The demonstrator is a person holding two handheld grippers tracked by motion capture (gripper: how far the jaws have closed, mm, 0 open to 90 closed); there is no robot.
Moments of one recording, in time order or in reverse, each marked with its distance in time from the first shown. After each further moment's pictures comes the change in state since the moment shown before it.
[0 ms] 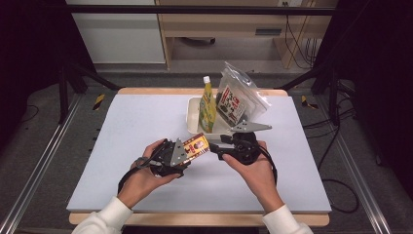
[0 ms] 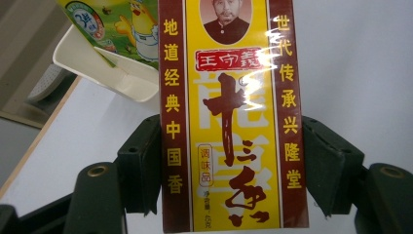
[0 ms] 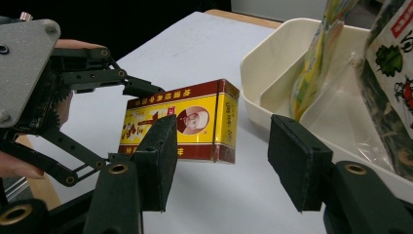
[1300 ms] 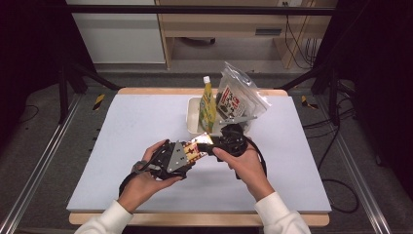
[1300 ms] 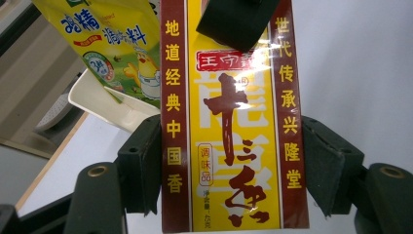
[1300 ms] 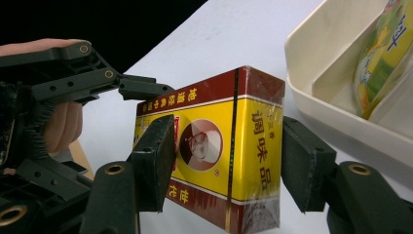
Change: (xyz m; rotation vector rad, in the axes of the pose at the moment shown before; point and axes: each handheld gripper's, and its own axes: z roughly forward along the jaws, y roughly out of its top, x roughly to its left) left arm -0.009 0.009 -0.015 -0.125 0.014 0.013; right arm -0.007 0.009 0.038 0.101 0.171 0.114
